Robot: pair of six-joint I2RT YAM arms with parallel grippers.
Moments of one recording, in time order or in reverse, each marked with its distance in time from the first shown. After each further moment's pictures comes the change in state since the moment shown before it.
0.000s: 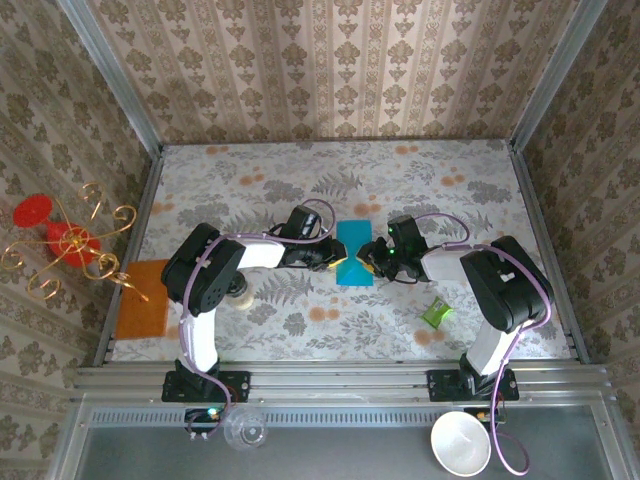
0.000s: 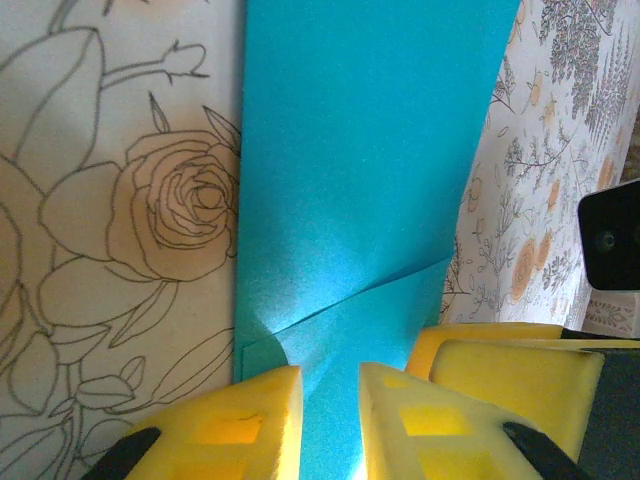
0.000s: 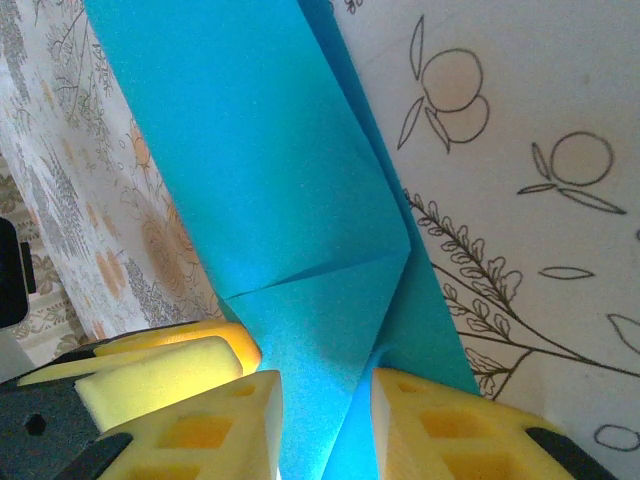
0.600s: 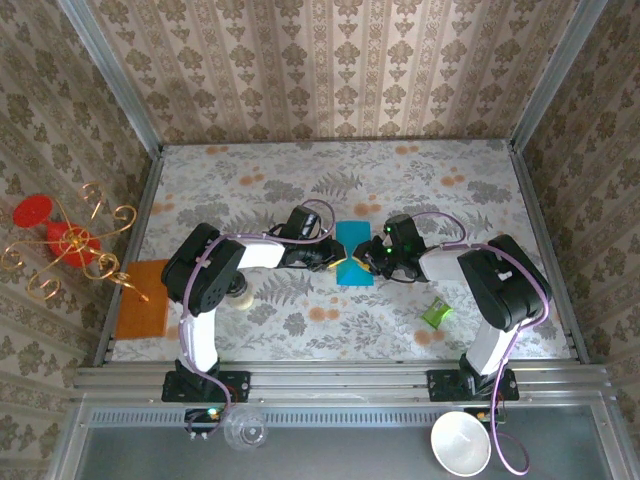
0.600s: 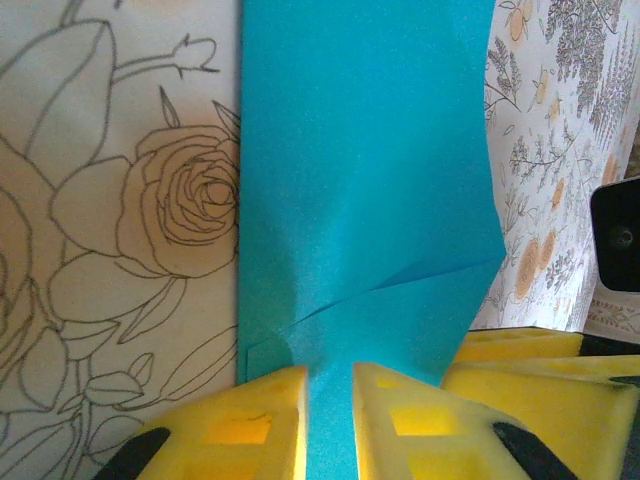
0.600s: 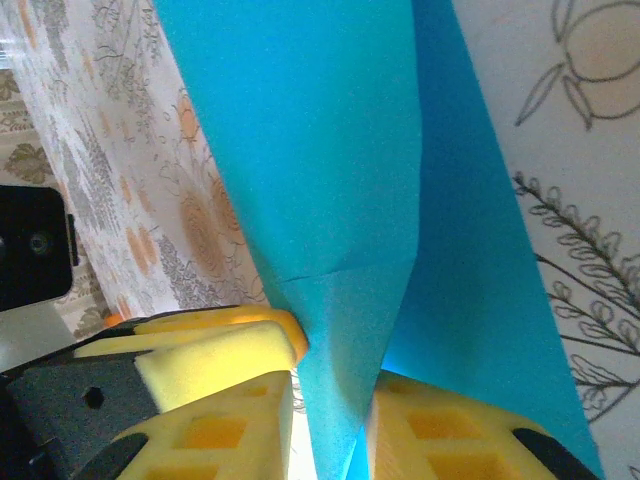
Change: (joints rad) left arm 0.000 0.000 -0.002 -0.001 0.001 0.000; right arm 0.013 0.014 0.005 0.066 -0.048 0.000
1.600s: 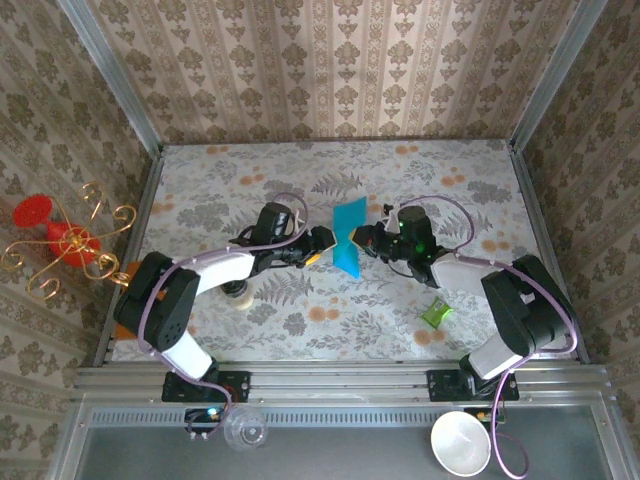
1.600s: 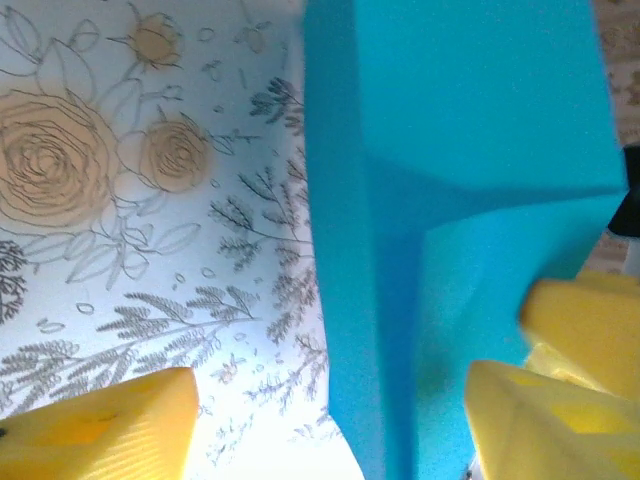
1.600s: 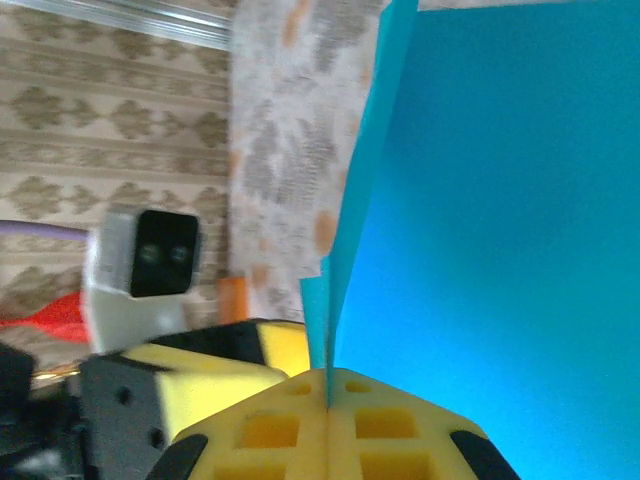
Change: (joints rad) left arm 0.070 -0.349 -0.193 0.019 0.015 -0.037; right arm 0.000 -0.192 -0.053 0.236 -0.072 -0.068
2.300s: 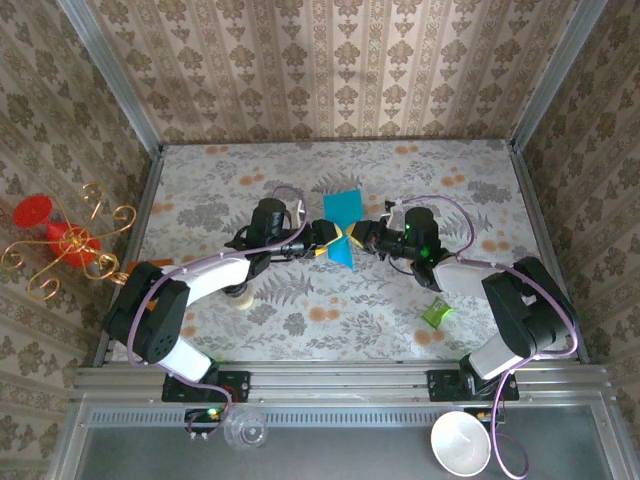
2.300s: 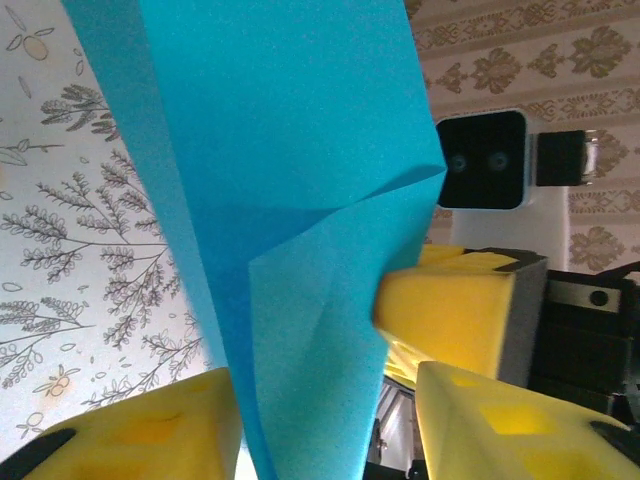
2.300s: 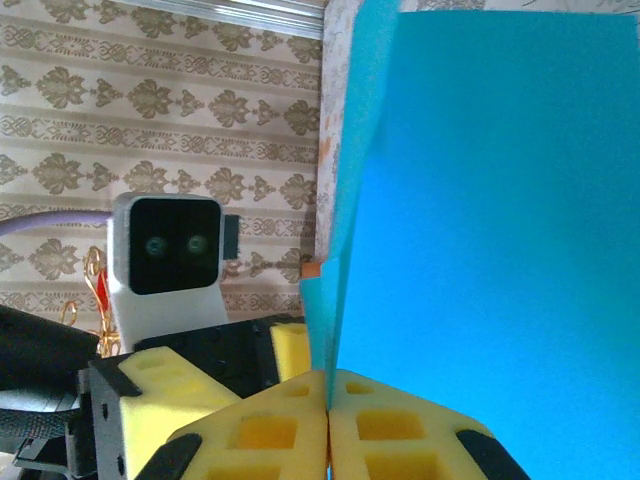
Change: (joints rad) left arm -0.014 -0.062 -0.009 0.169 0.108 -0.091; right arm -0.015 -0.004 -0.045 0.190 -0.094 0.128
